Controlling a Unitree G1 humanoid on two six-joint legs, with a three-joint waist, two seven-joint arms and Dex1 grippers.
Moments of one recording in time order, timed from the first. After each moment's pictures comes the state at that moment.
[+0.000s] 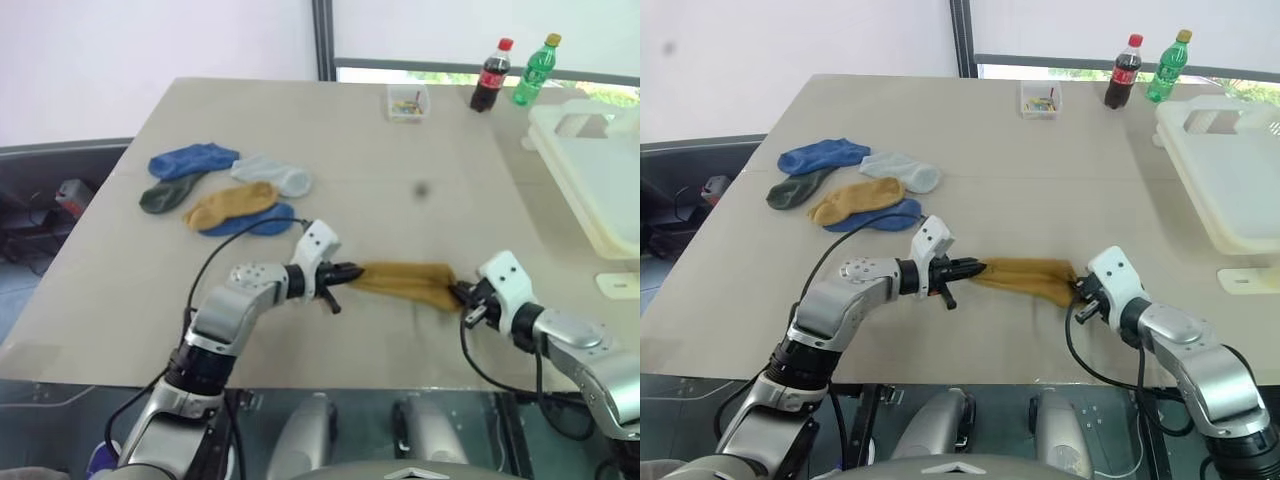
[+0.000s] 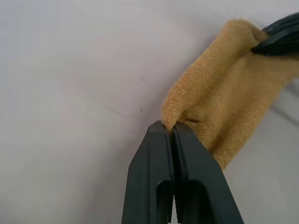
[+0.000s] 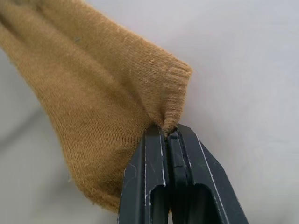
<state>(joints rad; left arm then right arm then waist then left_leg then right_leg) -0.42 0.42 -0.23 -0.12 -0.30 0.74 -0.76 0.01 -0.66 0.04 -0.53 0.30 0.75 0.47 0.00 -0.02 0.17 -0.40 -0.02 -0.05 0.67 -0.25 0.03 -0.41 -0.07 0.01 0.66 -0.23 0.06</state>
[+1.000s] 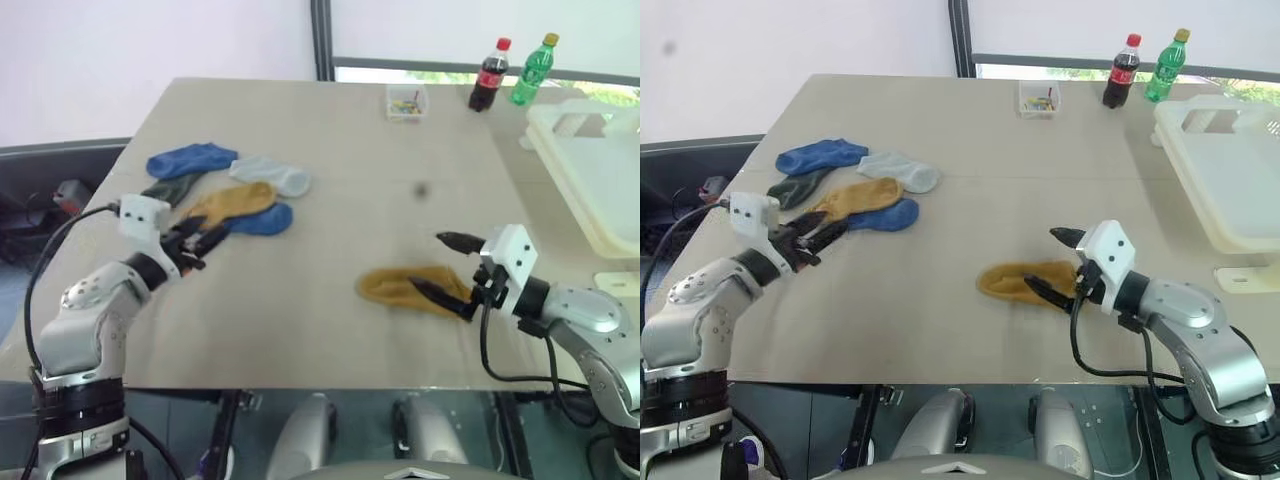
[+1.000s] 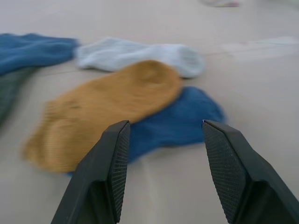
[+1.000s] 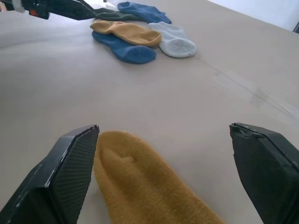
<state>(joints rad) -0.23 0.61 0.38 -0.07 -0.42 0.59 -0.57 -0.10 -0.61 0.00 -0.58 0.43 0.52 0.69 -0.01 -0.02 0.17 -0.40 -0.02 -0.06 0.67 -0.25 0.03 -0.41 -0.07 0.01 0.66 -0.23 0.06</state>
